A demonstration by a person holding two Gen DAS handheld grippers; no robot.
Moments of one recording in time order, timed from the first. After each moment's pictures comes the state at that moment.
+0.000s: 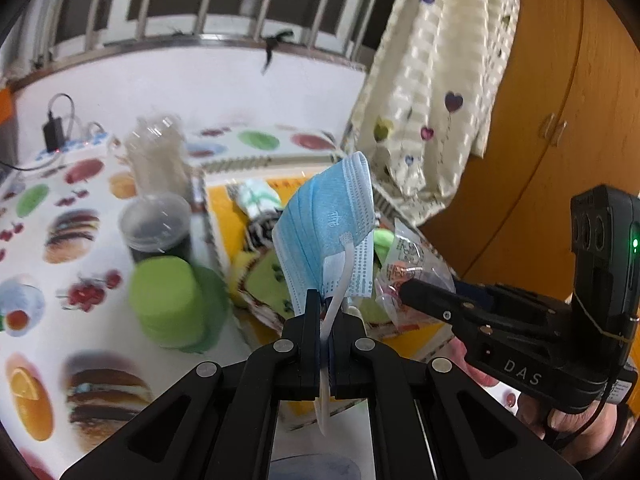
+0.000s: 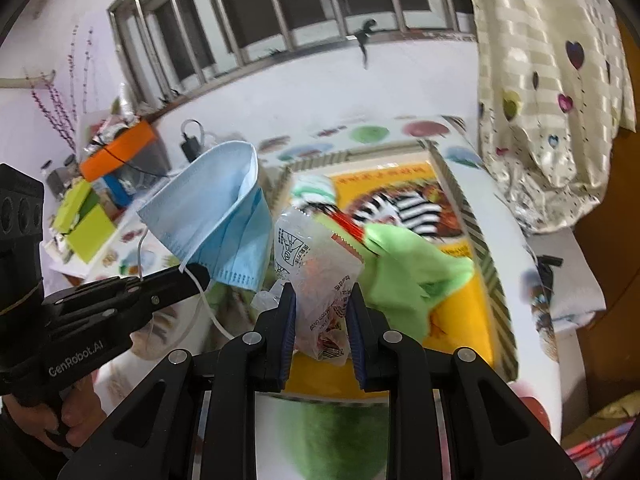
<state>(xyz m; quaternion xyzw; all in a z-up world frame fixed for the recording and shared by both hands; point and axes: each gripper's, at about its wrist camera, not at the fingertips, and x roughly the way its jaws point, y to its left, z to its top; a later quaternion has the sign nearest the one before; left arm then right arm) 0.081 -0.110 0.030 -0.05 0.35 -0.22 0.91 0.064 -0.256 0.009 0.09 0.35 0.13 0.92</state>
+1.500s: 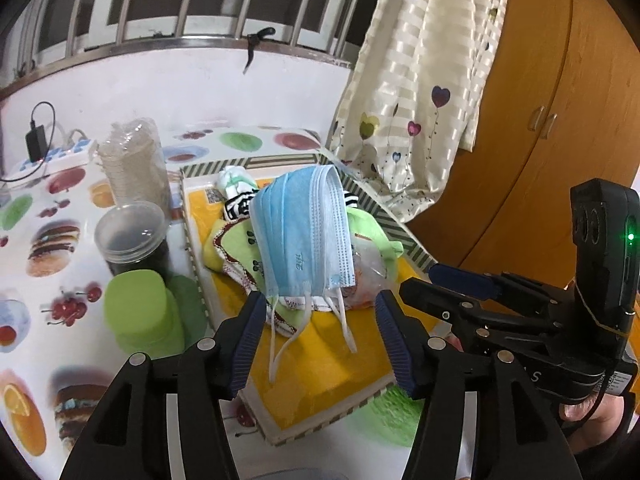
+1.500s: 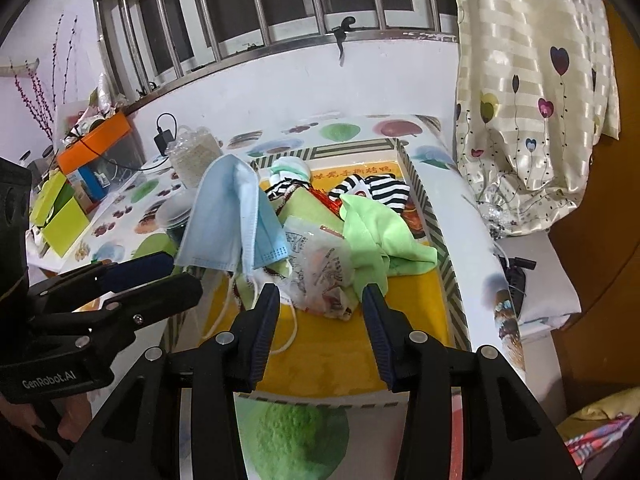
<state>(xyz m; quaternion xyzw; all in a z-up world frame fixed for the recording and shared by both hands) 0.090 -0.128 0.024 -0.04 0.36 -0.24 0.90 0.062 -0.269 0.011 0.06 0.35 0.10 0.93</state>
